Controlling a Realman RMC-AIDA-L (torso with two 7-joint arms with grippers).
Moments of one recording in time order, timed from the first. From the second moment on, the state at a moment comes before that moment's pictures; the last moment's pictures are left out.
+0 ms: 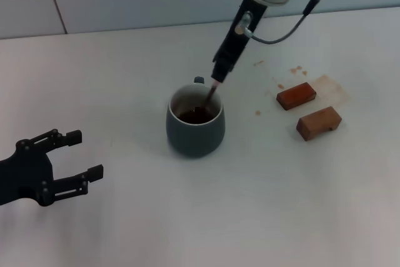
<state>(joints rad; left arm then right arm) -0.41 -1.99 0.62 0.49 1.94 1.61 -1.02 1.32 2.03 -1.11 -0.72 -2.73 -1.60 2.47</state>
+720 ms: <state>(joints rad) -0.40 -1.99 0.62 0.49 1.94 1.62 -1.03 1.34 2.02 -1.11 -0.71 -2.72 -1.66 2.47</state>
